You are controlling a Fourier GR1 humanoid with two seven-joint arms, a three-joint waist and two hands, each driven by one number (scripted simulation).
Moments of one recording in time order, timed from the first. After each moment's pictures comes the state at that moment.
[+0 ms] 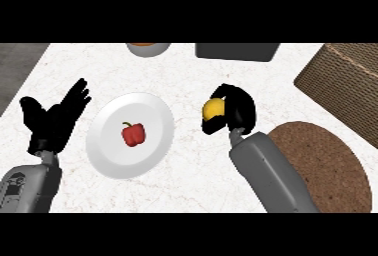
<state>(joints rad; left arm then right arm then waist) -0.26 0.25 0.12 -1.37 0.06 -0.07 0.22 -0.62 -0.01 0.32 -1.07 0.72 -0.33 0.70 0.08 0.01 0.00</state>
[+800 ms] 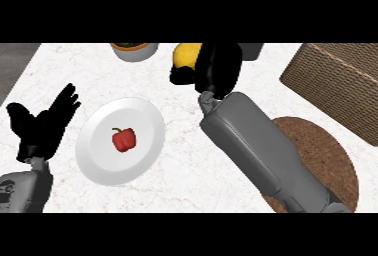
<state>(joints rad) -0.21 0.27 0.16 -1.39 0.06 -0.06 0.22 -0.99 -0.01 0.39 -1.11 0.93 -0.57 1.03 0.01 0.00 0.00</state>
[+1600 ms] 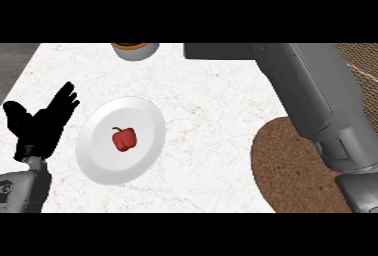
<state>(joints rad) -0.22 0.27 0.16 -1.41 0.06 -0.07 0.24 -1.27 -0.20 0.10 -0.83 1.01 -0.51 1.00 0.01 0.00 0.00</state>
